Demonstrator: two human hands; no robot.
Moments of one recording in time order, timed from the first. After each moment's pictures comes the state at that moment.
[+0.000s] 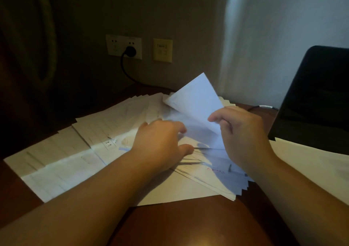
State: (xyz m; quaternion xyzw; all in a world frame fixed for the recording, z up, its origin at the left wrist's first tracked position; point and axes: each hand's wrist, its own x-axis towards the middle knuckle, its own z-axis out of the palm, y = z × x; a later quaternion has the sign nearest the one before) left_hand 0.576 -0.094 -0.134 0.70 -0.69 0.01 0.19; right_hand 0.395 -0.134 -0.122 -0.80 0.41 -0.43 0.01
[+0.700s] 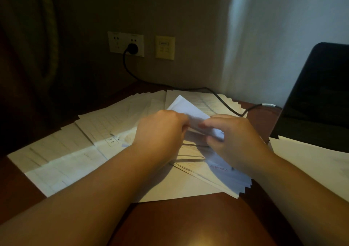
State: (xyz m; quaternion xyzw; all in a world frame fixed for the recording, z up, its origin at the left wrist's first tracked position) left_hand 0.586 -0.095 -0.126 0.63 -0.72 0.11 0.26; right_hand 0.400 -0.132 -0.124 -0.87 0.40 -0.29 0.07
